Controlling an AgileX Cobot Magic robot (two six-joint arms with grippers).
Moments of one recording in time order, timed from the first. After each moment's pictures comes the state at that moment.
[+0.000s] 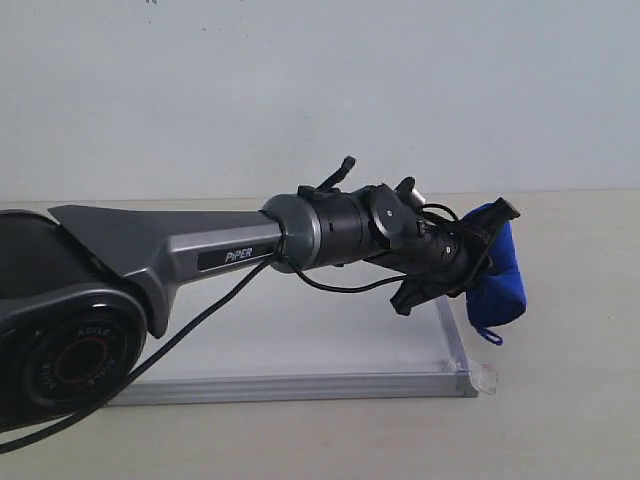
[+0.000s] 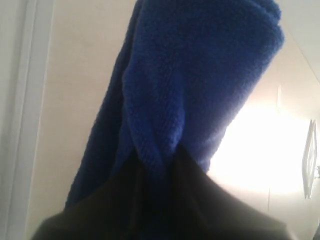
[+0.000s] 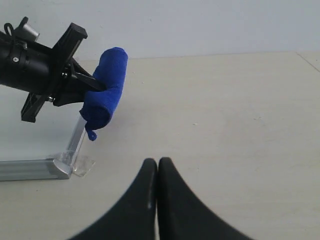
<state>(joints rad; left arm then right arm) -0.63 2.51 -2.03 -0.71 0.33 -0.47 0.05 0.00 0.00 -0.07 0.33 0.14</state>
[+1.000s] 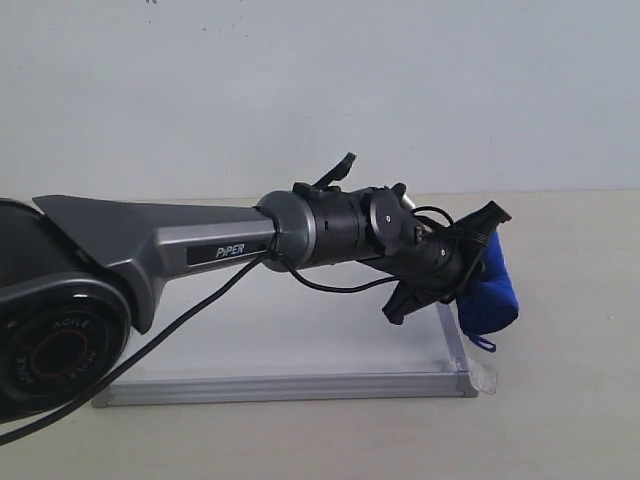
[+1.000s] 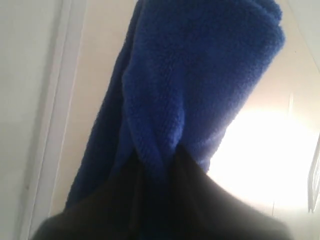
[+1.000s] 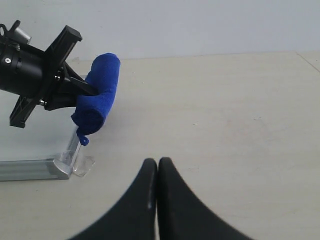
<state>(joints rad) -0.64 2.47 -1.97 -0.58 0.34 -0.66 0.05 0.00 0.00 -0.07 0.33 0.14</state>
